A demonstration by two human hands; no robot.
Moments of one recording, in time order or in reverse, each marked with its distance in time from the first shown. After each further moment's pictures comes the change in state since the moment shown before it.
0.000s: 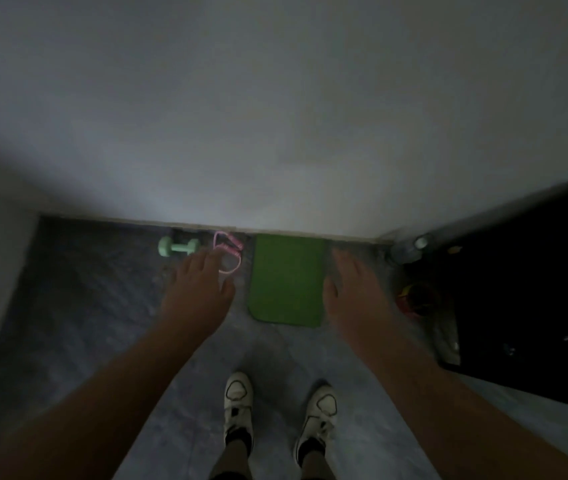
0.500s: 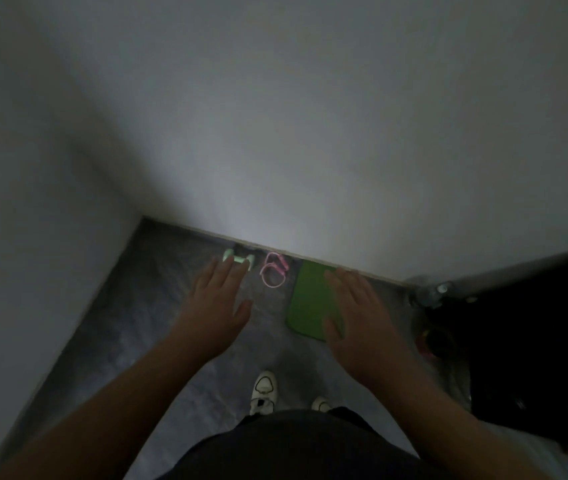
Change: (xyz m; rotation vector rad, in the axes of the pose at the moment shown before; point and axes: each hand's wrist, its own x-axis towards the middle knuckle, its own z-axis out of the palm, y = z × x) left_hand -0.207 -0.021 -0.193 0.008 0.051 0.028; right_hand -0.184 -0.158 -0.119 -0.088 -0.041 -0.503
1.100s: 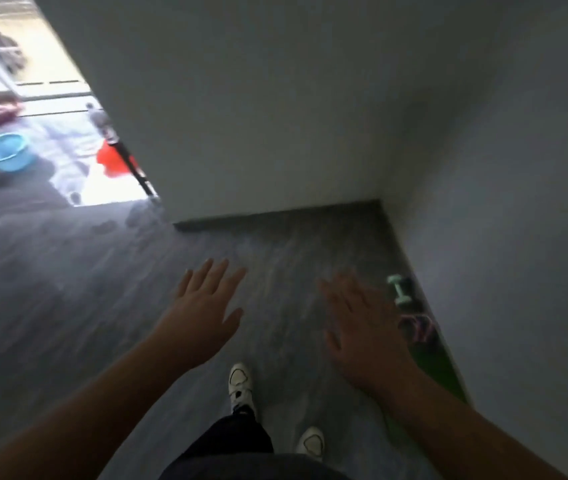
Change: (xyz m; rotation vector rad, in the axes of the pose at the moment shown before) left_hand -0.383 0.082 0.045 -0.043 0.250 -1.007; right_hand -0.089 -0.129 0.033 -0.218 -0.458 -1.154
